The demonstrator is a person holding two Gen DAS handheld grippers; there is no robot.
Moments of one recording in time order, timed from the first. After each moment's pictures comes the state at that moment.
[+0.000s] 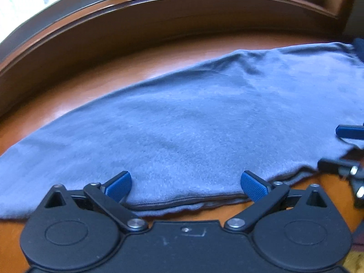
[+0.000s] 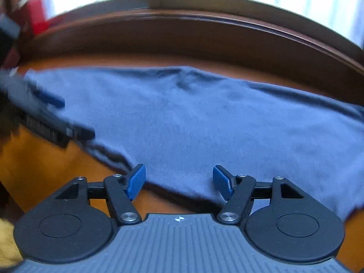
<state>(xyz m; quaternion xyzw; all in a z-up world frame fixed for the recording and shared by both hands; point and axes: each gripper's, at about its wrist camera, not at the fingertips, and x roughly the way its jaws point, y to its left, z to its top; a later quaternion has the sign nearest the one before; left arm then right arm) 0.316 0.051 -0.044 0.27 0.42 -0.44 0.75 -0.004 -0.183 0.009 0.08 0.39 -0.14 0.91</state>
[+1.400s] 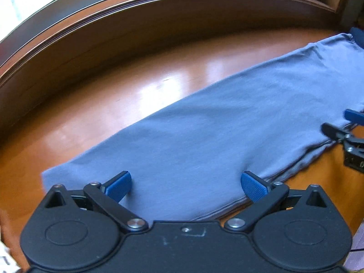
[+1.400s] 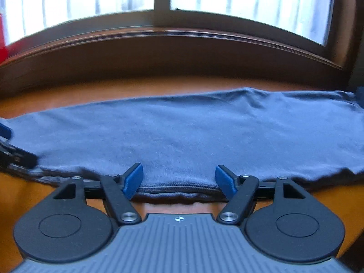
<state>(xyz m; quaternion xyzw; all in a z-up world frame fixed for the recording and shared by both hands) 0.506 0.193 -0.041 0.30 0.41 -0.47 0.72 0.121 -0.004 -0.002 0.10 0.33 -0.33 0.88</state>
